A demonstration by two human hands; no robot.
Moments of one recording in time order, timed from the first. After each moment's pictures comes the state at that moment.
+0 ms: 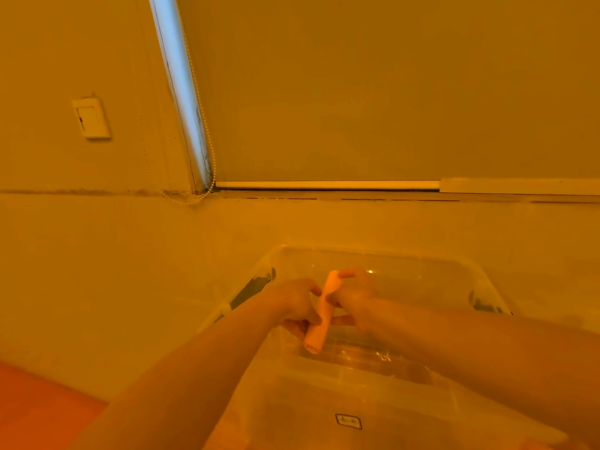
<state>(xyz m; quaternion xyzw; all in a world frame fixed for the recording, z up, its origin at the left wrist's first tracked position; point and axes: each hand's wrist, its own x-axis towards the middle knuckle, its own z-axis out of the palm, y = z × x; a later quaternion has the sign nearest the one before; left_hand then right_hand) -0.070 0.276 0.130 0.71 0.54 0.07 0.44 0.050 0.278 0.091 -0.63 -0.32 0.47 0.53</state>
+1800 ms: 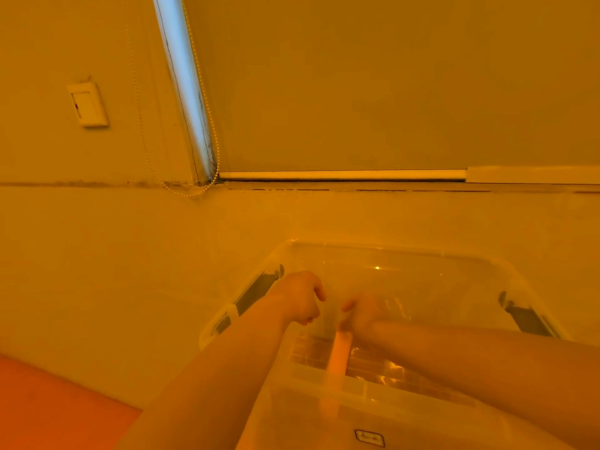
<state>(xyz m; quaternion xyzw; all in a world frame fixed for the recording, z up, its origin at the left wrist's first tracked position) -0.078 0.321 0.102 0.78 0.55 0.08 0.28 0.064 0.326 0.029 -0.75 -0.52 0.32 0.26</state>
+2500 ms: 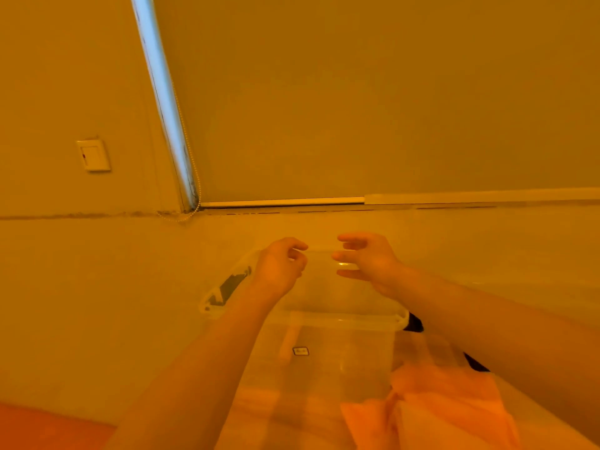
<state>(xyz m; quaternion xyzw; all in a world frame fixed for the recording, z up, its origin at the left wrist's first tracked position) -0.054 0.150 0.198 0.76 0.46 0.39 0.26 0.111 0.112 0.195 -0.55 -0.42 0.39 0.61</state>
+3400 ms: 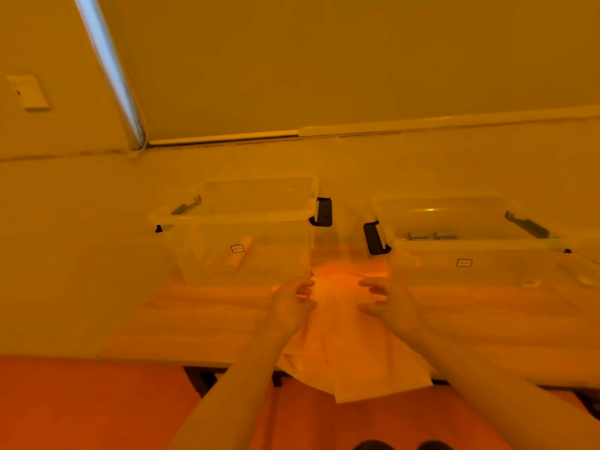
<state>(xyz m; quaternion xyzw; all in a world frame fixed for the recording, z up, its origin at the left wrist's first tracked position) 0.008 -0.038 0.010 0.76 0.47 0.29 0.35 0.184 -0.137 0.013 -0.73 -0.49 0.22 0.42</state>
